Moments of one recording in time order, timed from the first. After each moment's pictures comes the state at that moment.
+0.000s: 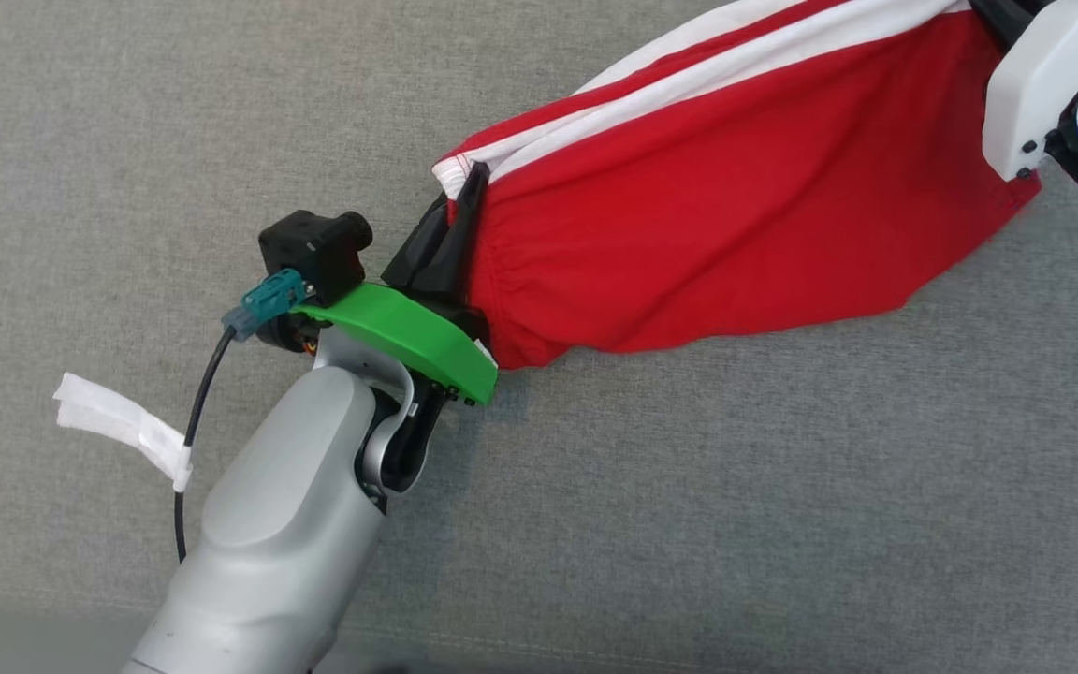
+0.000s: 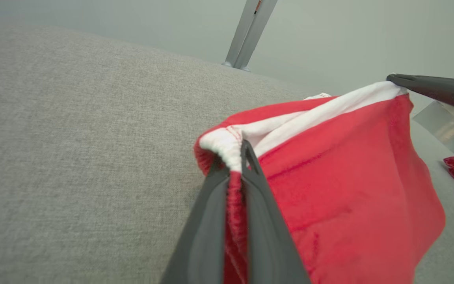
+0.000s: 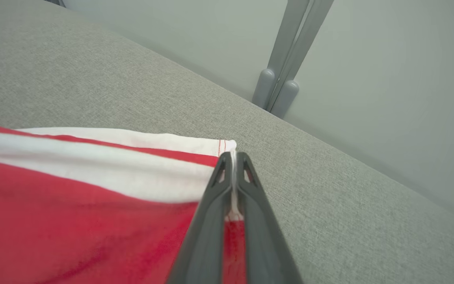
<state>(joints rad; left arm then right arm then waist) -0.68 0.10 -0.58 0.48 -0.73 -0.08 -0.22 -1.01 -0.62 0.58 0.40 0.54 0.13 0.26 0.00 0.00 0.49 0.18</state>
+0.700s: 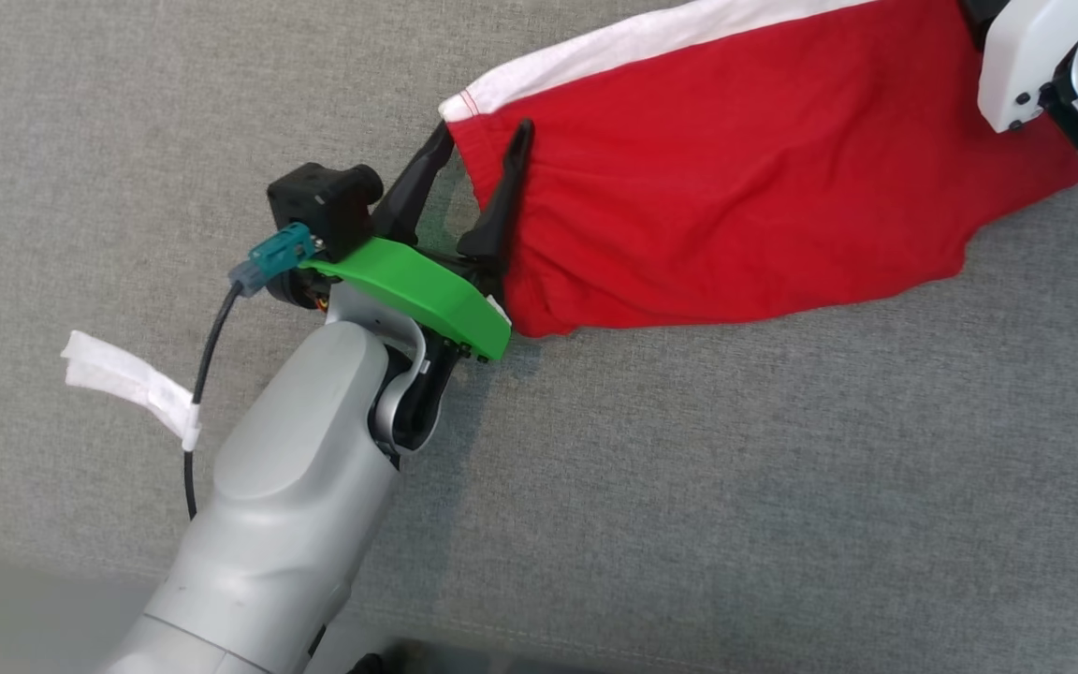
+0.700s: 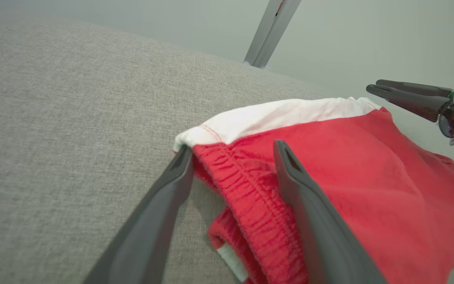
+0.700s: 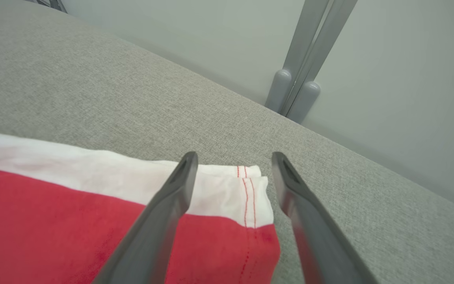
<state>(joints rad) -0.78 0.05 -0.59 0.58 -0.75 -0.12 -0.26 -1.14 -0.56 0.64 0.63 0.54 0.13 0.13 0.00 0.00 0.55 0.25</state>
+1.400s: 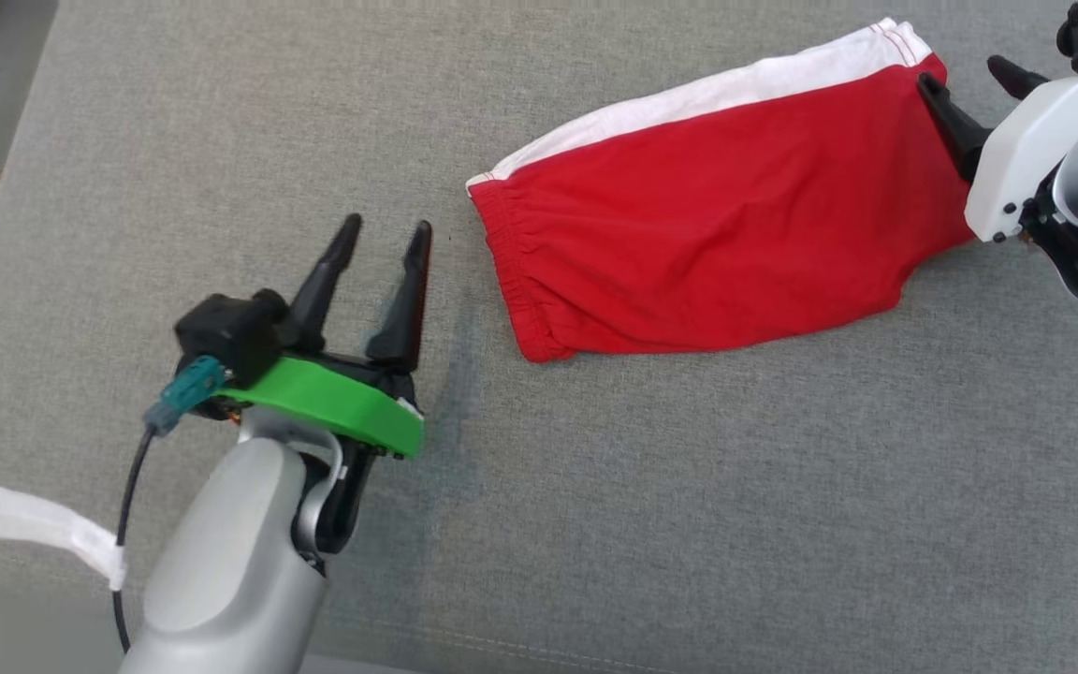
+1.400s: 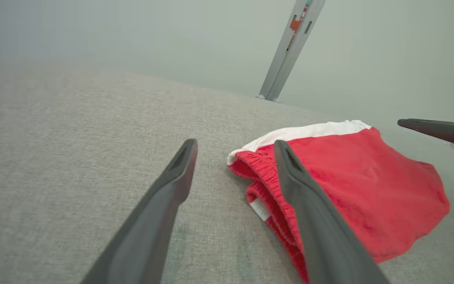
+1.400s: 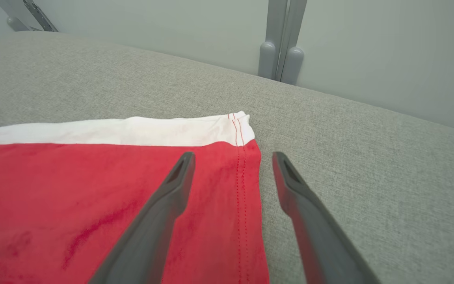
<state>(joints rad) -0.51 0.12 -0.42 0.41 -0.60 -0.13 -0.26 -0.98 -0.55 0.61 0.71 0.74 0.13 0.15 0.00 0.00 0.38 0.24</state>
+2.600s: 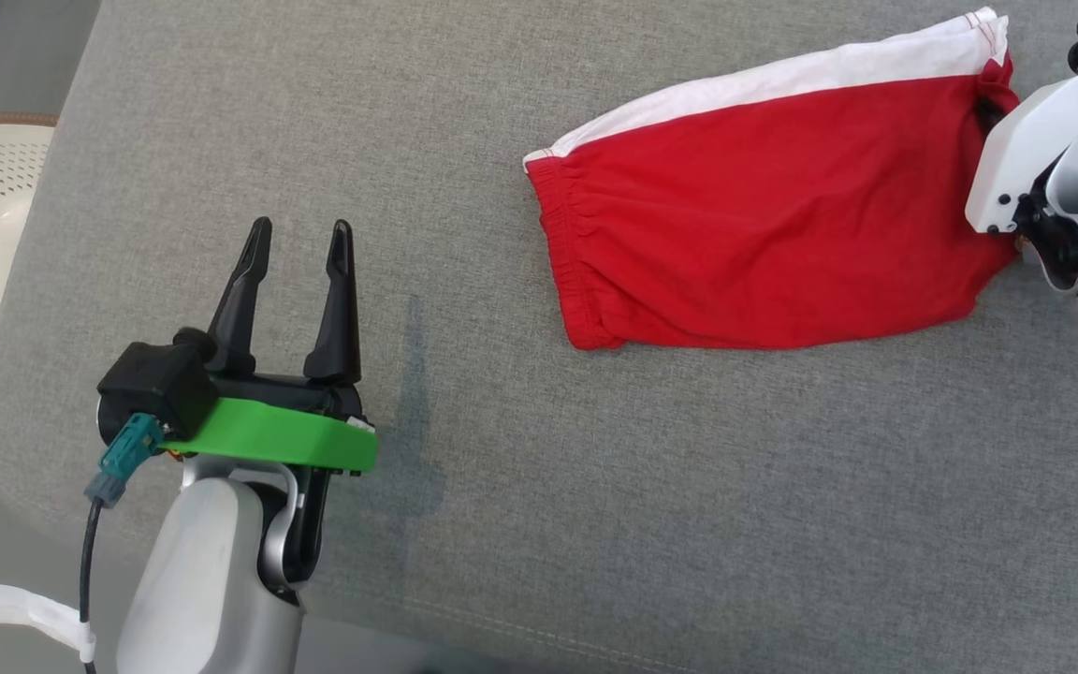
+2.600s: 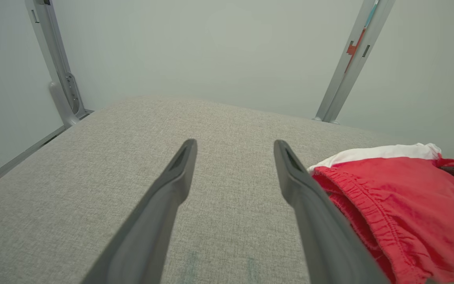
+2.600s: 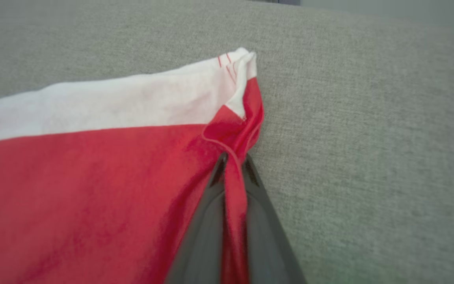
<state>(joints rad) -0.37 0.06 -0.17 0.22 -0.37 -0.13 -0.26 -1.04 -0.40 0.44 1.06 0.60 0.13 0.20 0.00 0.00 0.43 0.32</state>
